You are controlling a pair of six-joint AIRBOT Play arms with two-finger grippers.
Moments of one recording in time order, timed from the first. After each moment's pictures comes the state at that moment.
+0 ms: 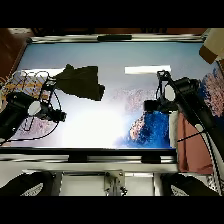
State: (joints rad) left arm -0.37 -1.08 1.00 1.76 -1.27 -1.74; right arm 0.35 -1.22 1.19 -1.68 1.33 1.91
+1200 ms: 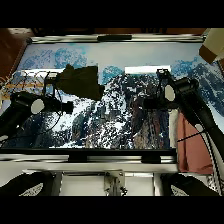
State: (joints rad) left arm -0.36 -1.12 1.01 1.67 -0.97 -1.78; right arm 0.35 -1.22 1.19 -1.69 1.29 1.90
